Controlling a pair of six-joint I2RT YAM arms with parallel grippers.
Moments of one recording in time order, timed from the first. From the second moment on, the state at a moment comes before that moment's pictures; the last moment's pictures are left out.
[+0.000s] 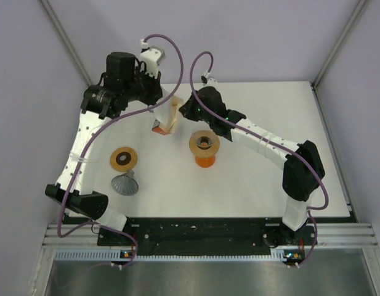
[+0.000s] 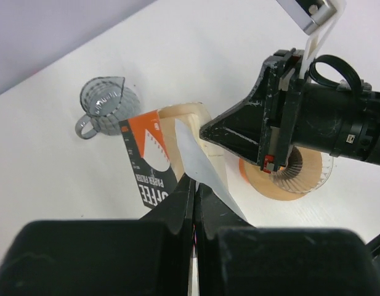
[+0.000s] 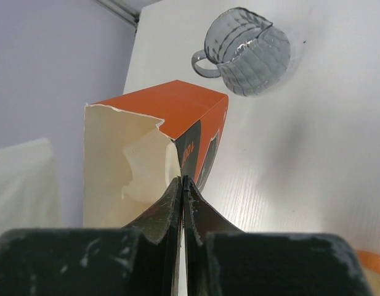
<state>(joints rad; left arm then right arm) -0.36 1.54 1.95 -0.94 0.21 0.11 0.76 1.82 1.57 -0.10 0.13 0.79</state>
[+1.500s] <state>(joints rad) -0.30 1.53 1.84 -0.95 0.32 0.02 0.21 1.85 1.58 -0.52 0.00 0.46</state>
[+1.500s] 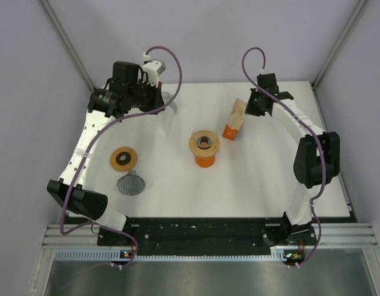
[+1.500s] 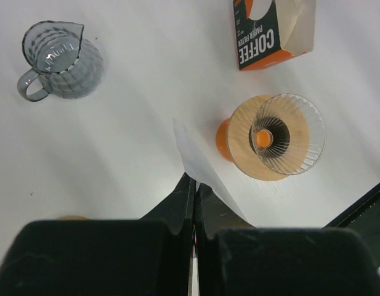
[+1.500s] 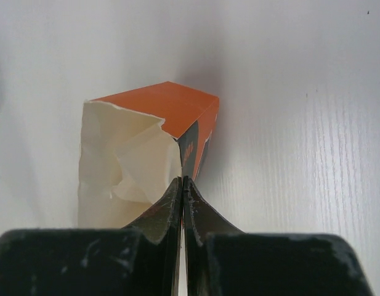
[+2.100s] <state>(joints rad) -0.38 1.55 1.84 -0.95 0.35 -0.06 0.21 1.87 1.65 -0.60 -0.10 0.39</state>
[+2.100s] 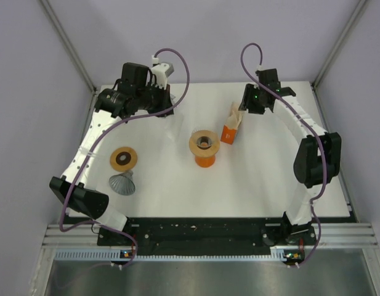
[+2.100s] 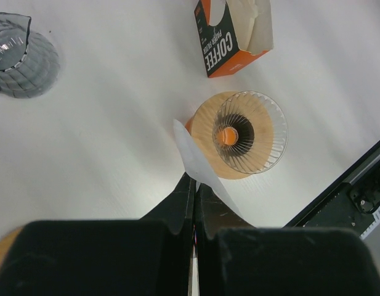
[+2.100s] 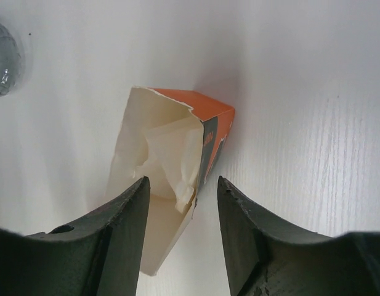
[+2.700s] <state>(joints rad) -0.38 1.58 1.84 -0.87 0.36 -0.25 0.79 1.31 1.37 -0.11 0.04 0.16</state>
